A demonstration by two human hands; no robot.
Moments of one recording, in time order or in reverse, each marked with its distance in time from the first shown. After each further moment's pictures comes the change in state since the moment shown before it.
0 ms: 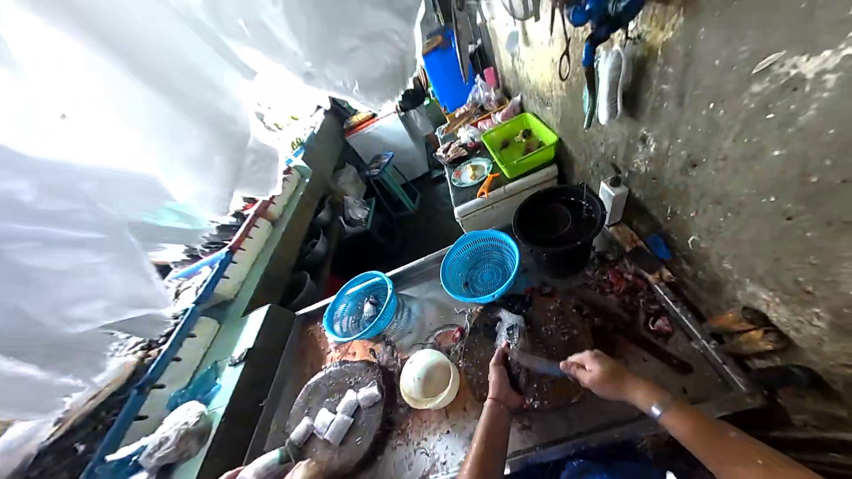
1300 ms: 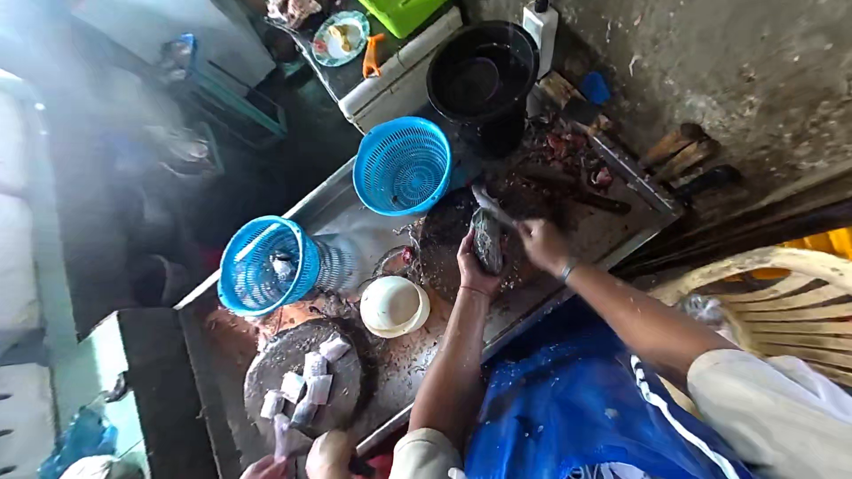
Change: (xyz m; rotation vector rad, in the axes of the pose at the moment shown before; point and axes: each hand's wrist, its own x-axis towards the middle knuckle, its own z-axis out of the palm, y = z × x) left_hand -0.004 0.013 -0.026 0.084 -0.411 -0.292; right_hand -0.011 -0.043 0.077 0.118 0.472 0.262
